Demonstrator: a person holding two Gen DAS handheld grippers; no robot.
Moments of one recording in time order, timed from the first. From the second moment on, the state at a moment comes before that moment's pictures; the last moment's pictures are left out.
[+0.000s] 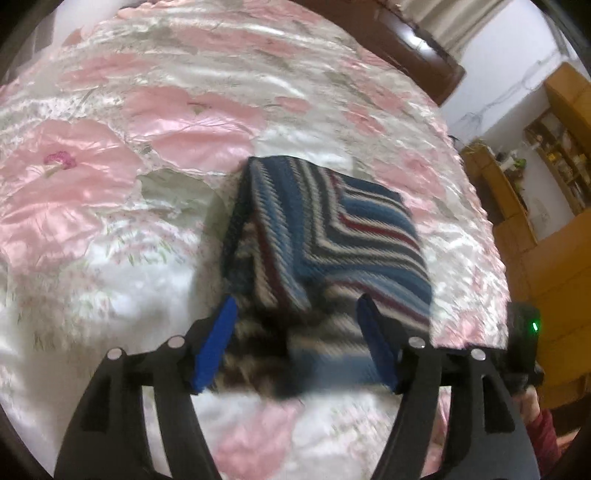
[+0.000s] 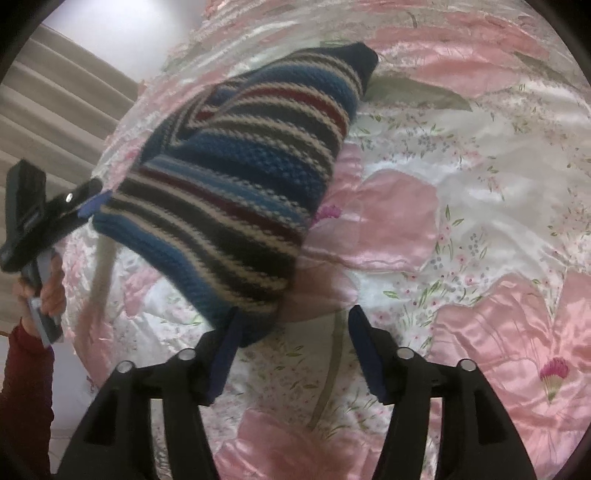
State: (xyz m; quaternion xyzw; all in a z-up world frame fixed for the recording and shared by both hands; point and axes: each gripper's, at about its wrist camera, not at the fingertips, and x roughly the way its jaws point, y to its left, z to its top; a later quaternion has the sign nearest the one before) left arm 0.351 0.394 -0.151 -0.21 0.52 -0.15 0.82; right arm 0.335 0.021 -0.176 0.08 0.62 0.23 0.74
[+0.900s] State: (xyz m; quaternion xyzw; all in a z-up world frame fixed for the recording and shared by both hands) left arm 0.337 0.419 -0.209 -0.22 0.54 -0.13 0.80; right arm 0.332 0.046 -0.190 0.13 0.64 0.24 0.72
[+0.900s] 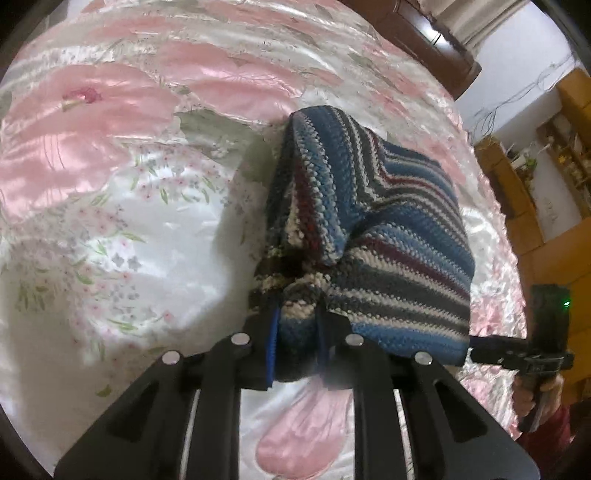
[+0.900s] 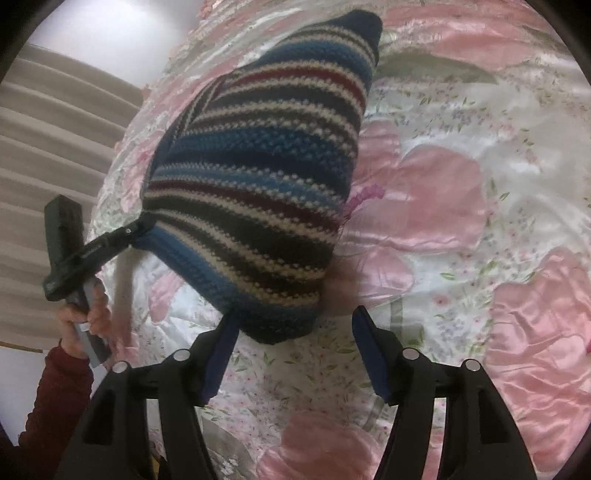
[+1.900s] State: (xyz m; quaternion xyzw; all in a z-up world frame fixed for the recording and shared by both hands) left arm 0.335 0.411 -0.180 -0.19 0.54 -0.16 0.80; right arm 0.335 0.046 -0.190 0.07 0.64 0.27 0.71
